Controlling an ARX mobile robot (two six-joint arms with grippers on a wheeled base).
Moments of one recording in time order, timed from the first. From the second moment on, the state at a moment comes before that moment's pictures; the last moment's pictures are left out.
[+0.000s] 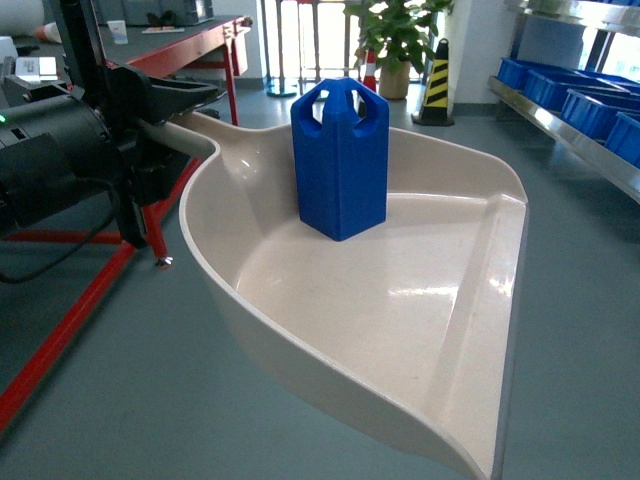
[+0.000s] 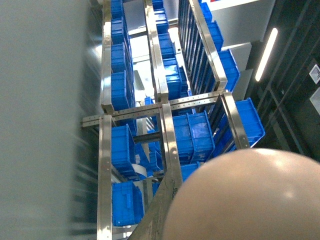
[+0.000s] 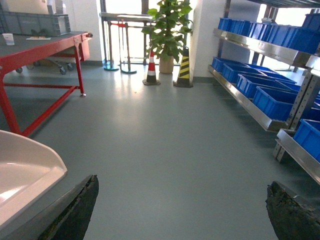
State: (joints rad) left arm -0.16 1.90 0.73 1.28 0.41 -1.41; right arm 0.04 0.49 0.30 0.16 0.12 -0.02
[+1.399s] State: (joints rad) left arm -0.16 1.90 0.73 1.28 0.41 -1.41; right arm 0.04 0.49 0.30 0.15 0.12 -0.02
